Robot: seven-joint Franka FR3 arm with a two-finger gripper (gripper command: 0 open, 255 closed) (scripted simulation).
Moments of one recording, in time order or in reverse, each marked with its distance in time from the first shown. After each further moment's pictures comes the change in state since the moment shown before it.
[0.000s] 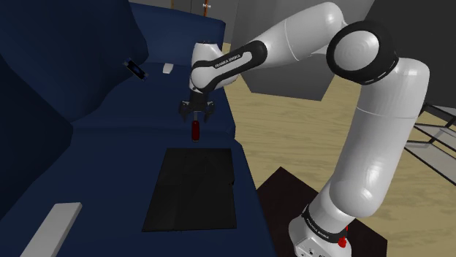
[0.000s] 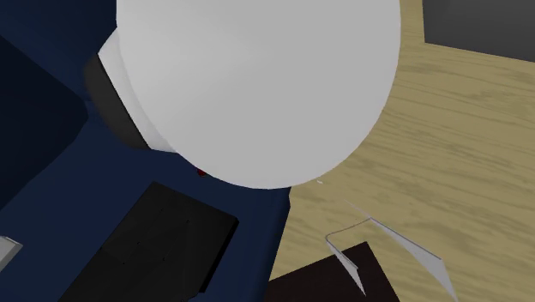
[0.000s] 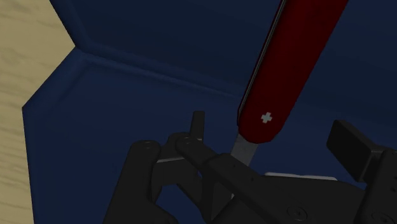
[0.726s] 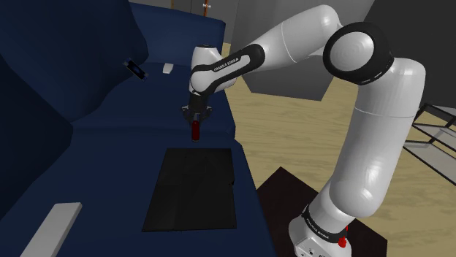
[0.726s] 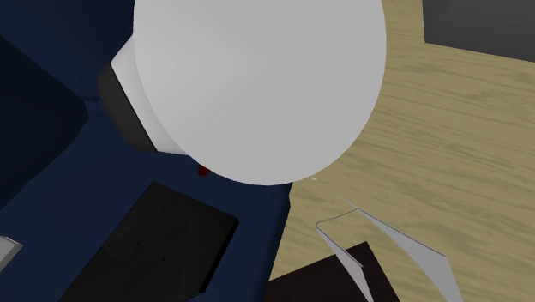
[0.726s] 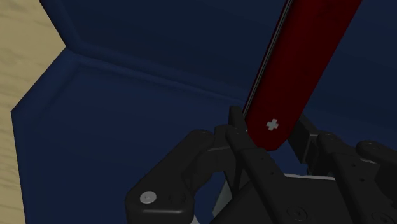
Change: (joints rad) arm 0.000 0.021 -0.002 -0.006 -0.004 0.029 0.001
